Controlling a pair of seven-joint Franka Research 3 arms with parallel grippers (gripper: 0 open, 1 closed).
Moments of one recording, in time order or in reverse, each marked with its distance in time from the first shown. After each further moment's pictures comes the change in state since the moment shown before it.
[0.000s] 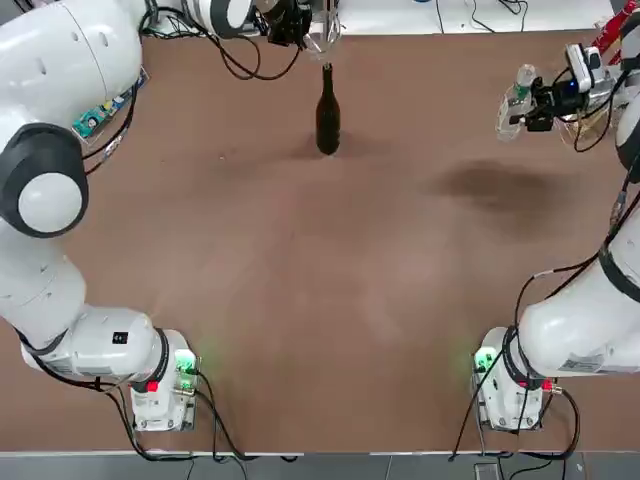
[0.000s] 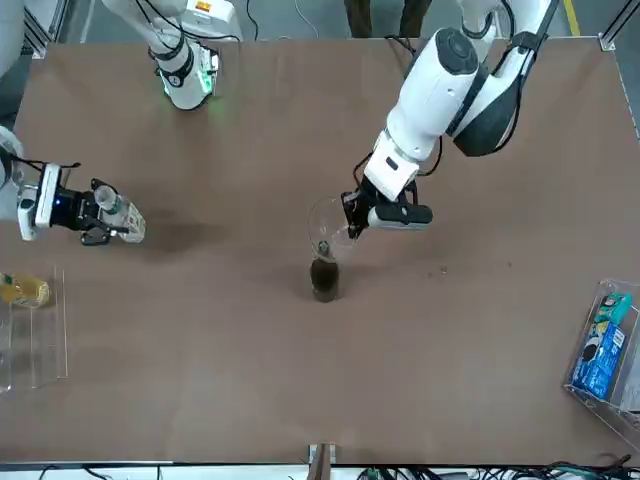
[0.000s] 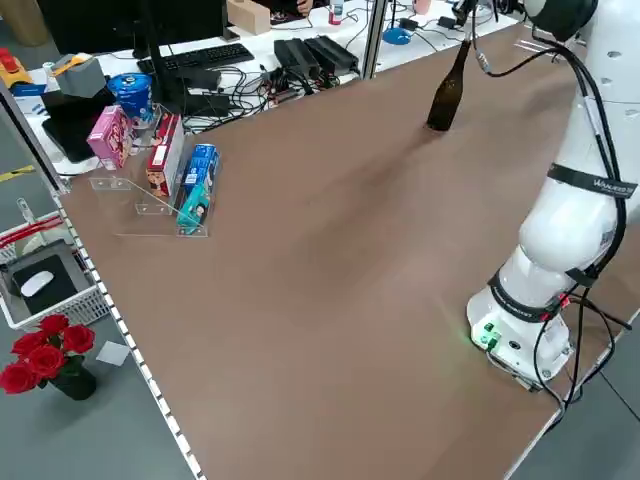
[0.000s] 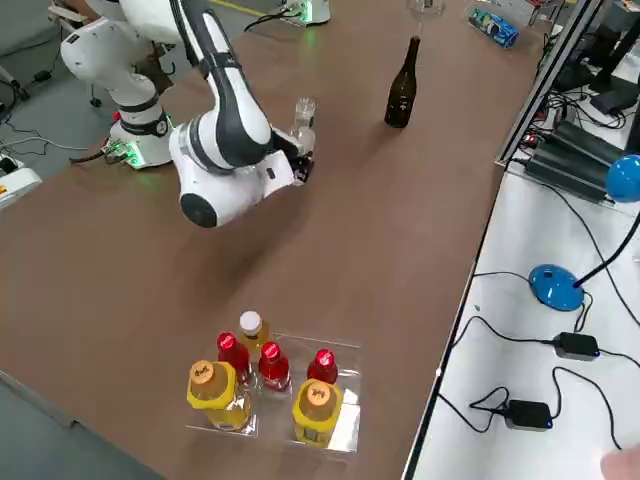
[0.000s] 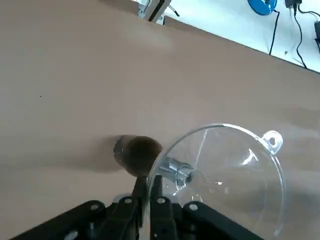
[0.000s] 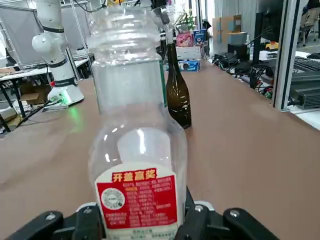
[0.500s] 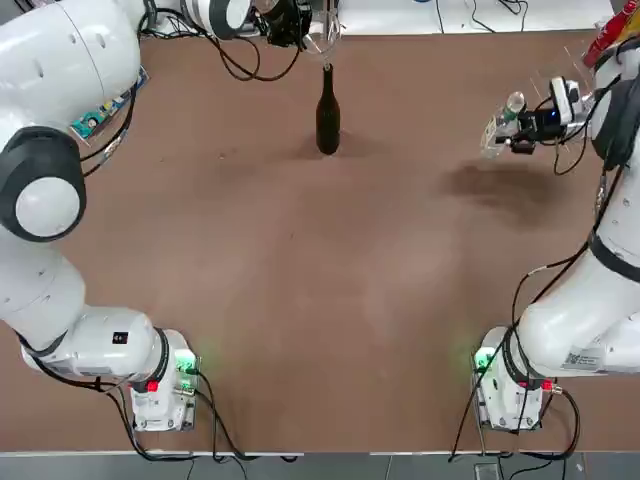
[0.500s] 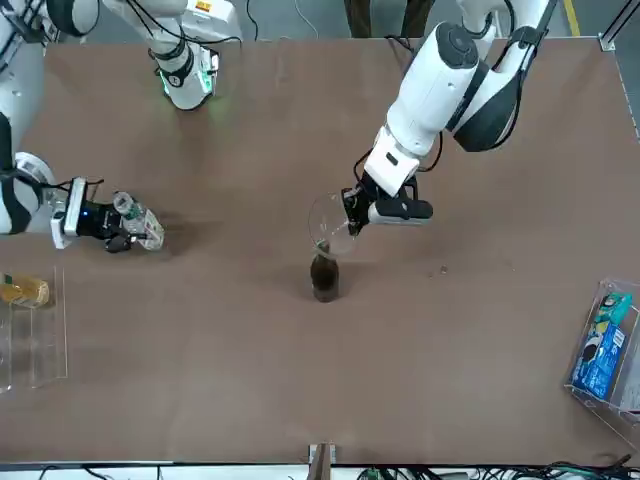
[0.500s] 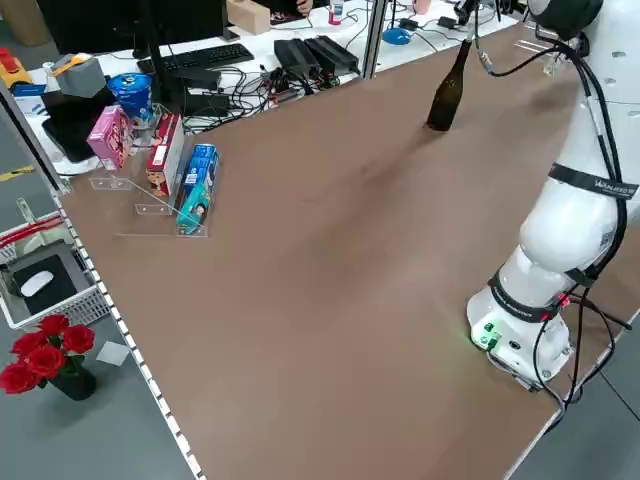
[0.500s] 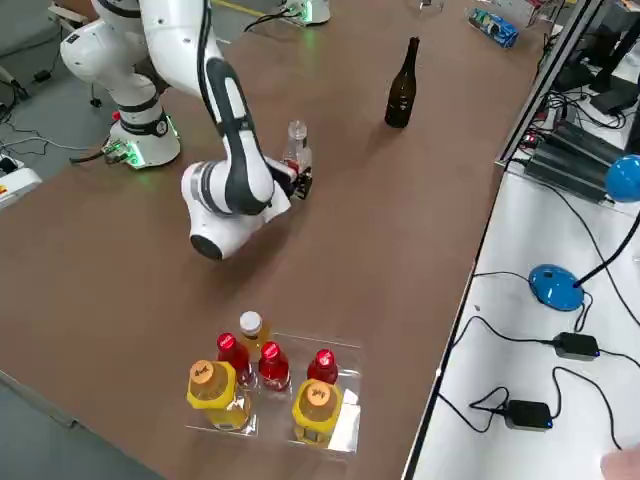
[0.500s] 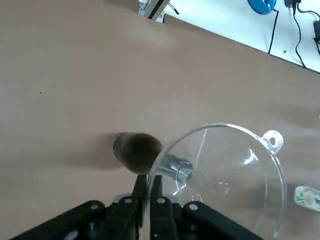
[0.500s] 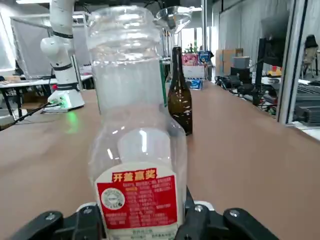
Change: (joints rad) left arm 0.001 -0.021 0.000 -0.016 -0.025 -0.002 0.000; right arm -0.009 0.162 0.000 0.009 0.097 -0.055 -0.205
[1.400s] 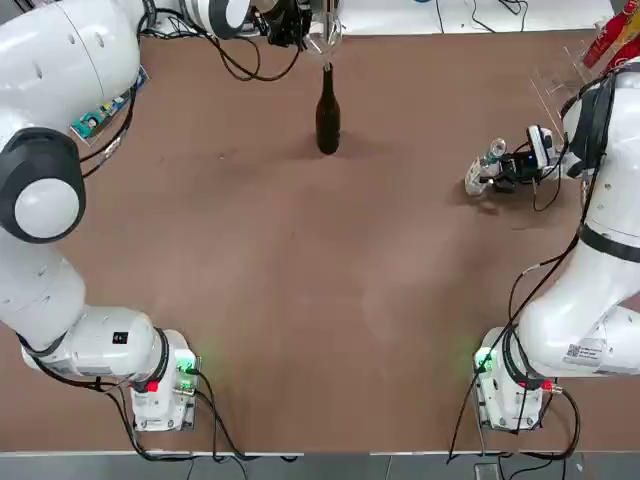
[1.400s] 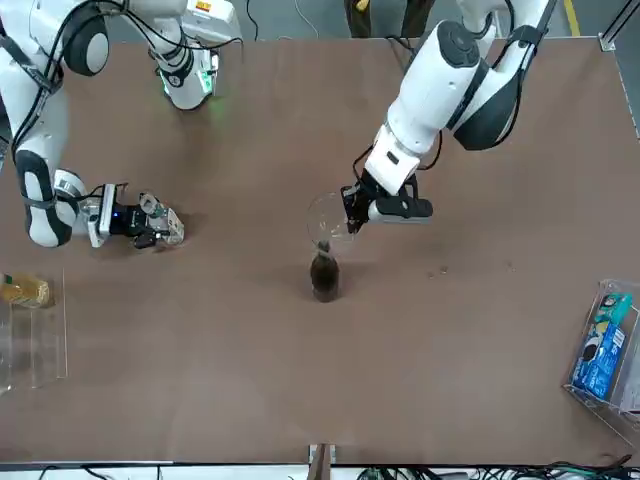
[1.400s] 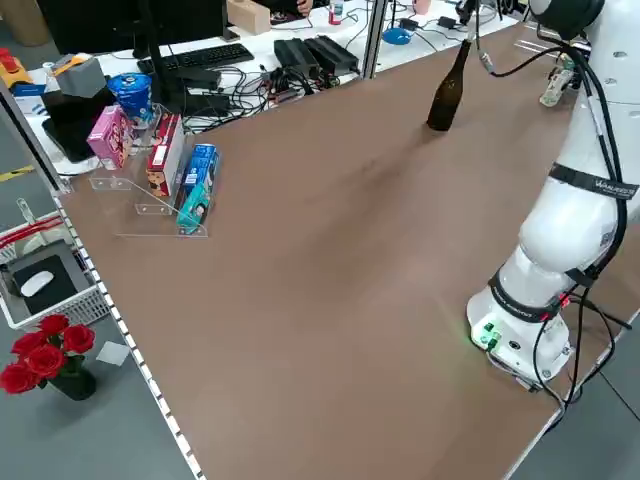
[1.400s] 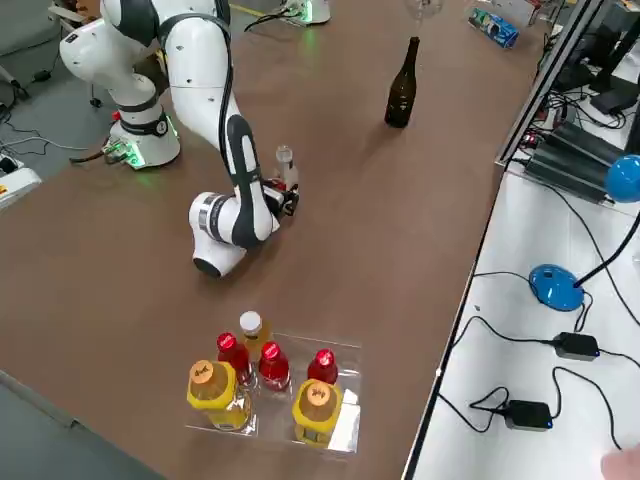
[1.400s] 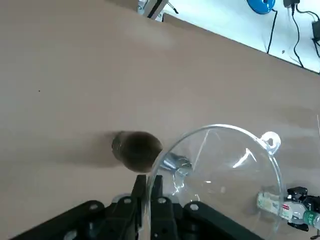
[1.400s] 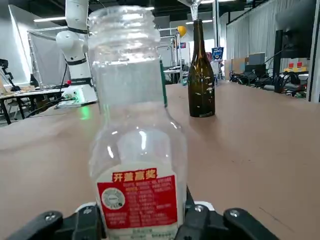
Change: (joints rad) left arm 0.000 -0.009 0.000 -0.002 -0.009 -0.001 0.000; right arm -0.039 0.260 0.055 -0.015 0.030 -0.037 -0.246
